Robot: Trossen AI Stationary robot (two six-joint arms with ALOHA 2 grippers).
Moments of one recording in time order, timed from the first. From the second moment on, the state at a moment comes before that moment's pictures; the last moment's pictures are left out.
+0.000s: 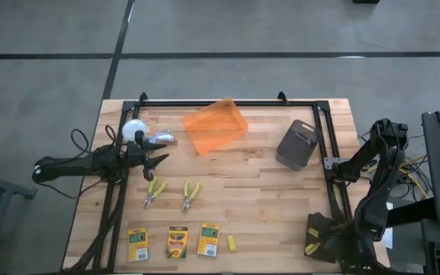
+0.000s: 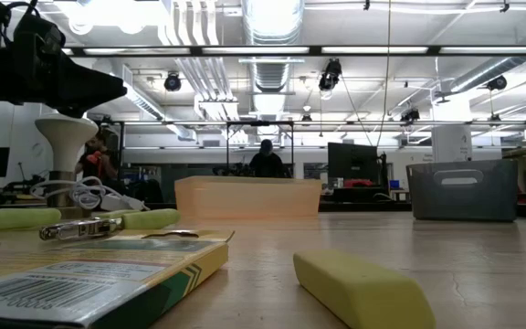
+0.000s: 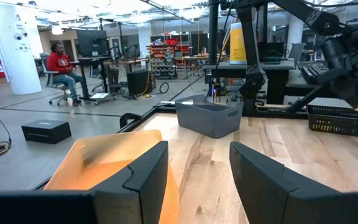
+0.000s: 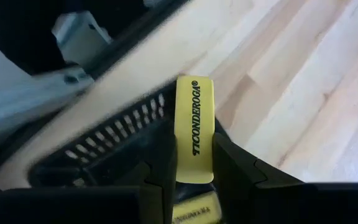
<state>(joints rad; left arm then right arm) 0.03 0.05 0.01 0.05 -0.26 0.05 1.32 1.37 0.77 -0.54 0.40 0.48</state>
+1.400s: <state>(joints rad) 0.03 0.05 0.01 0.05 -0.26 0.05 1.32 1.49 0.75 -0.54 0.34 0.69</state>
